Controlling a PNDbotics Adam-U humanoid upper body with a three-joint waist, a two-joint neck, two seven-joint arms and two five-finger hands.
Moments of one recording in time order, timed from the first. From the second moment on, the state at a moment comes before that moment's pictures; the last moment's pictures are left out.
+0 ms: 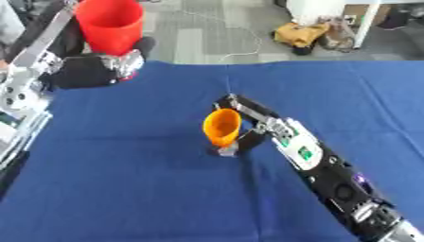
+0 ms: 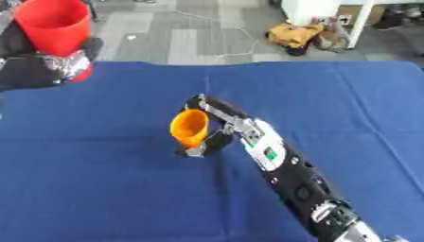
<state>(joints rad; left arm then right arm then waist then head) -0.88 0.44 -0.42 -1.63 0.09 0.10 -0.04 -0.70 -0.27 0.28 -1.09 0.30 -0.55 0.33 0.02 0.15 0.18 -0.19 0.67</state>
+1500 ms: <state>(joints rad) -0.93 0.42 -0.51 -1.54 -0.37 -0.08 -0.05 -0.71 -0.24 0.43 -1.38 -0.07 -0.37 0.68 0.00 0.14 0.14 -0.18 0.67</state>
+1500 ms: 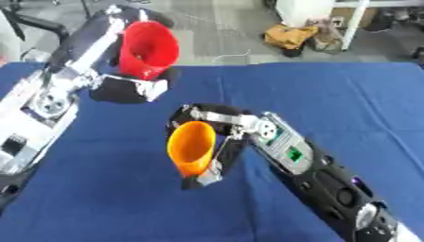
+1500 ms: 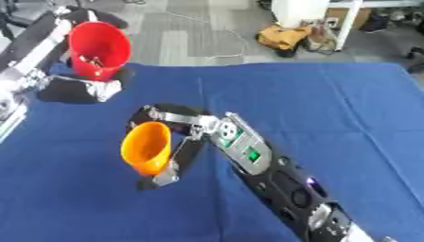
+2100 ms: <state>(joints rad) -0.94 0.40 -0.52 -1.58 -0.58 -0.18 -0.04 -0.71 -0.24 0.43 -1.38 -0.09 -0.35 0.69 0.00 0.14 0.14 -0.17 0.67</state>
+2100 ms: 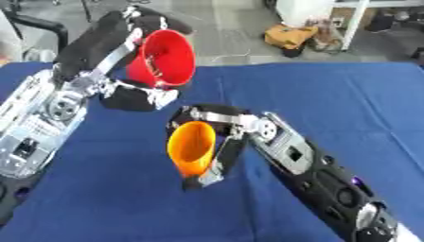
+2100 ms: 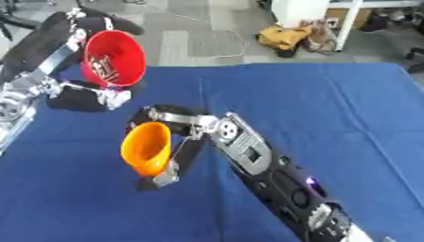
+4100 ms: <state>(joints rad) -0.93 0.41 -0.52 -1.61 -0.92 -0.37 -0.02 -0.71 -0.23 0.43 -1.39 -0.10 -0.34 0.69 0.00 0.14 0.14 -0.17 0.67</state>
